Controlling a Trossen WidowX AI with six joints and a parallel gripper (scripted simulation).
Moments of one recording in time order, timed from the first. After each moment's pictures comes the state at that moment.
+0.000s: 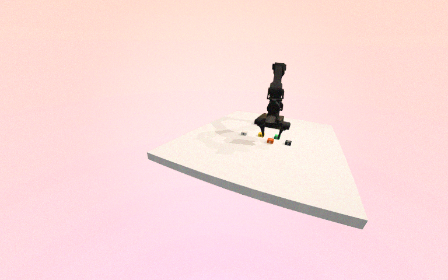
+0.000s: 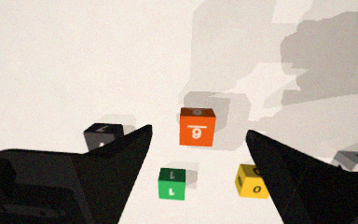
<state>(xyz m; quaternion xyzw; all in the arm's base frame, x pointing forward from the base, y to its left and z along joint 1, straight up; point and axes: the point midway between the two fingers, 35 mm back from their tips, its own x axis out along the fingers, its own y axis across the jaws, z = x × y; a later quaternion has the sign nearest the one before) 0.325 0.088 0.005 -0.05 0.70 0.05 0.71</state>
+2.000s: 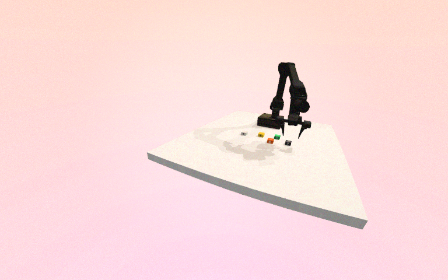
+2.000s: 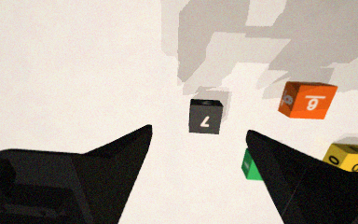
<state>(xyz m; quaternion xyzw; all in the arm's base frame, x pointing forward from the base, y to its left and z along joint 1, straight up) 0.280 0.189 0.022 -0.04 0.69 0.06 0.72</state>
